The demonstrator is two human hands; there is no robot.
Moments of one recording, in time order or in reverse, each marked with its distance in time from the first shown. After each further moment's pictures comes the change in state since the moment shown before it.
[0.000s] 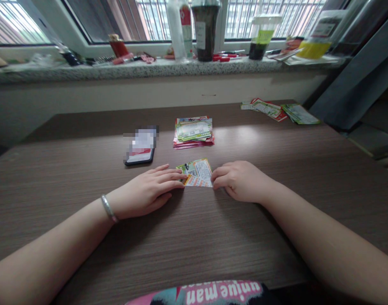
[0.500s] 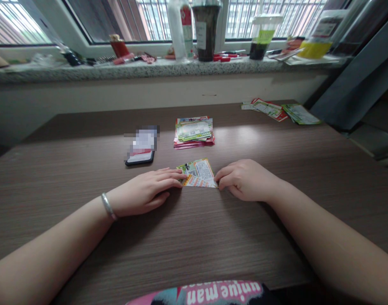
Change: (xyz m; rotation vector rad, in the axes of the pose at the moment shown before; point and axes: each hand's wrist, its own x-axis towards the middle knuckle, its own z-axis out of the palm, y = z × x) left_hand -0.002 -0.006 0.000 -0.145 0.027 -0.001; right_hand -0.006 0.005 -0.007 0.071 -0.044 0.002
